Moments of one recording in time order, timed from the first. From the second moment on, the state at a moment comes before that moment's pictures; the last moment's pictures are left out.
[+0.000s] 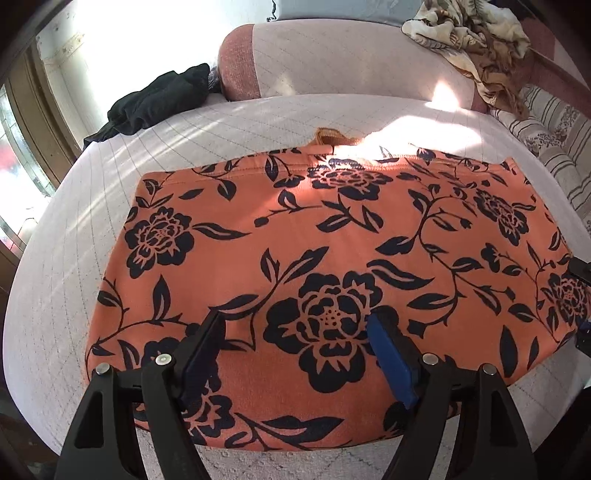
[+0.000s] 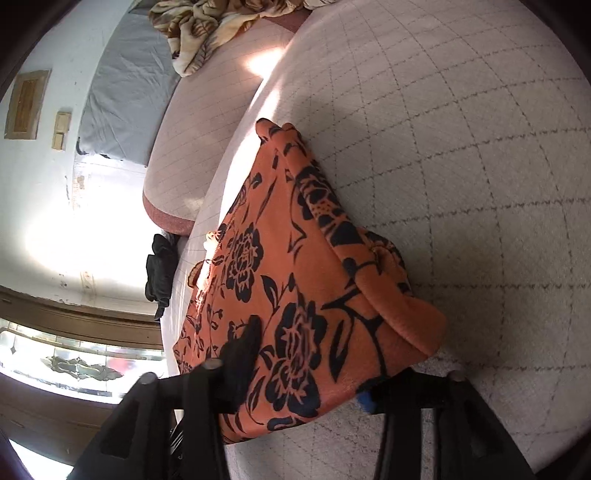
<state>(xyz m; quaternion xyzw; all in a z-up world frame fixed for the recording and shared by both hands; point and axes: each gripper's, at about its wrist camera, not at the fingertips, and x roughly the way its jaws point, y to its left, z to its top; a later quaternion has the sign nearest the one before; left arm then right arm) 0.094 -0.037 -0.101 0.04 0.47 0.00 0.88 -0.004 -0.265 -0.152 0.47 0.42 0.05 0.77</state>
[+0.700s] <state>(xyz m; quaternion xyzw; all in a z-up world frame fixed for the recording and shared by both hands) 0.105 -0.038 -0.119 0.05 0.48 -0.01 0.87 0.014 -0.249 -0.152 0.46 0.42 0.01 0.78</state>
